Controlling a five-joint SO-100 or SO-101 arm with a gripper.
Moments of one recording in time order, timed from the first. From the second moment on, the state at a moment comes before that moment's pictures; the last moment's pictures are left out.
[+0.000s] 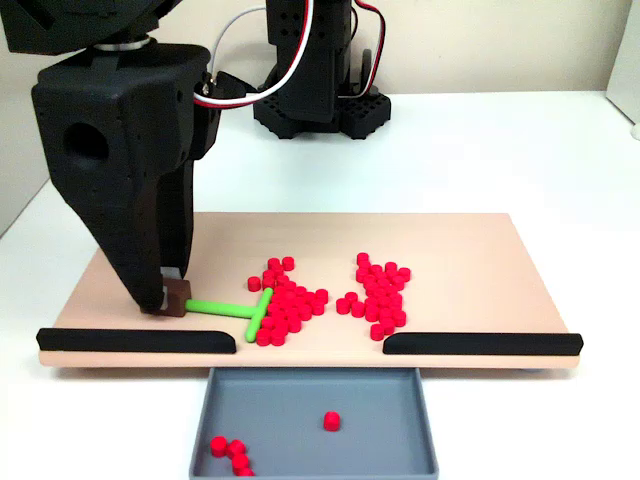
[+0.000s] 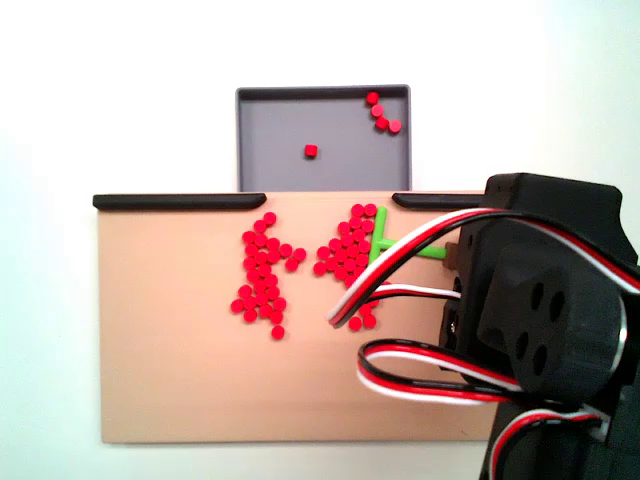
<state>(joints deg) 16.5 56.7 59.7 83.2 -184.2</state>
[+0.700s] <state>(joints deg) 16.5 56.7 59.7 83.2 -184.2</state>
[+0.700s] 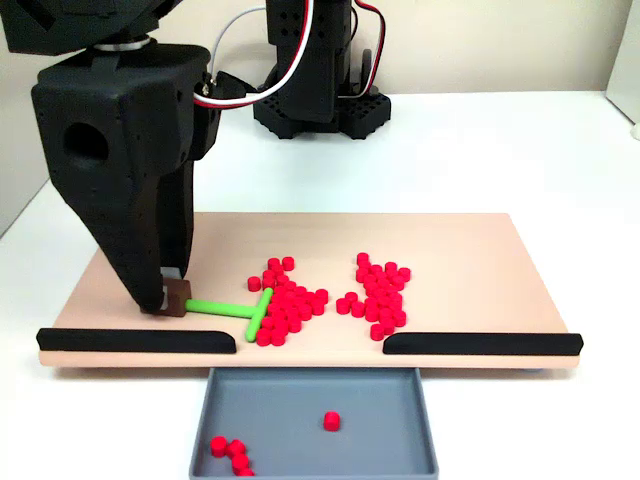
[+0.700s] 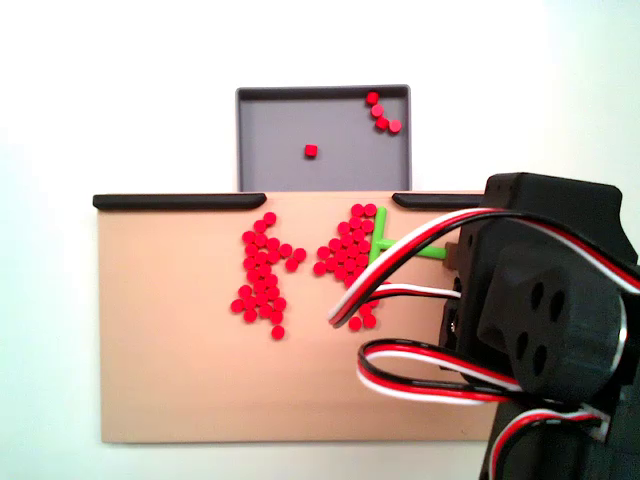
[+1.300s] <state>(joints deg) 16.0 56.7 59.7 83.5 -178.4</state>
